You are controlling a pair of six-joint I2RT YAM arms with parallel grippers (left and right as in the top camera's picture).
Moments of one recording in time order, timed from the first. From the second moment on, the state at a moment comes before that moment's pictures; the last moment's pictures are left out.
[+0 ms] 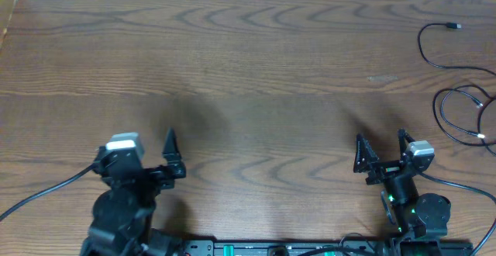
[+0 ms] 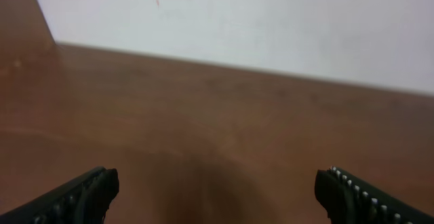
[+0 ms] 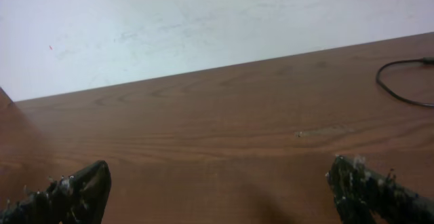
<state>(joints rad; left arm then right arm) -0.34 0.32 0.68 -0.65 -0.34 -0.23 0.02 0.01 0.01 -0.06 -0.19 0.26</state>
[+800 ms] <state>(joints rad) -0.34 0.54 0.35 -0.11 -0.34 -0.23 0.02 0.01 0.01 -0.06 -0.19 0.26</state>
